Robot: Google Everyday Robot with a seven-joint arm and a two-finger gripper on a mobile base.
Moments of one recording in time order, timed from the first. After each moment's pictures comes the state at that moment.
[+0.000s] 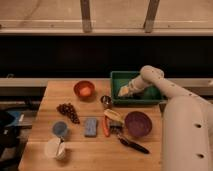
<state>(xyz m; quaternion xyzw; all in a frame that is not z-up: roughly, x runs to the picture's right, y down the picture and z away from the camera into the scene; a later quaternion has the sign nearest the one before) 0.164 0.034 0.967 -0.31 -0.04 0.61 0.73</state>
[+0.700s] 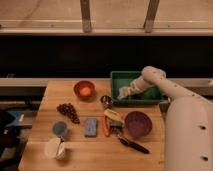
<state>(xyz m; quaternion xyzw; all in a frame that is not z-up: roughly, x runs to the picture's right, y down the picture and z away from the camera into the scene) 0.174 0.033 0.958 -0.30 -0.04 0.62 0.72</state>
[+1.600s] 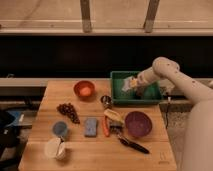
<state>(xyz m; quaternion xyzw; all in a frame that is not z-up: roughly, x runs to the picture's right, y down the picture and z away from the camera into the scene) 0.196 -0.030 0.881 -0.26 -0.09 0.62 0.73</state>
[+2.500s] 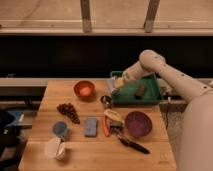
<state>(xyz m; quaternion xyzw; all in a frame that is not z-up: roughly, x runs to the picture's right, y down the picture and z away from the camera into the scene) 0.087 -0.017 0.833 -0.37 -0.13 0.53 0.75</state>
